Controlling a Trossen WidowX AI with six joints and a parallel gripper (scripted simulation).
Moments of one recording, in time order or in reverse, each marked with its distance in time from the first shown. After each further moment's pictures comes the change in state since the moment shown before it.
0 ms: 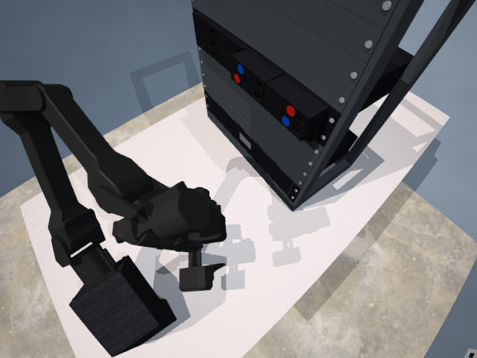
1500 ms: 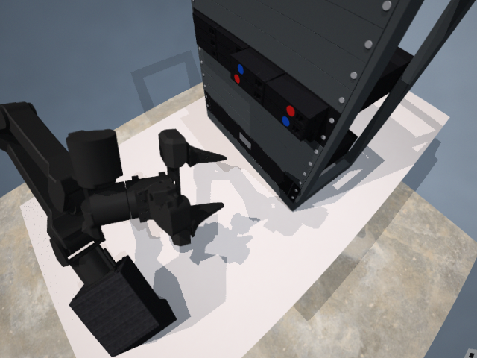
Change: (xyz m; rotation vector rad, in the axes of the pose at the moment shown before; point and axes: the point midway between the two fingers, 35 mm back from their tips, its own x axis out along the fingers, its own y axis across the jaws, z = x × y) arm -0.095 0.067 0.071 0.805 -0.451 0.532
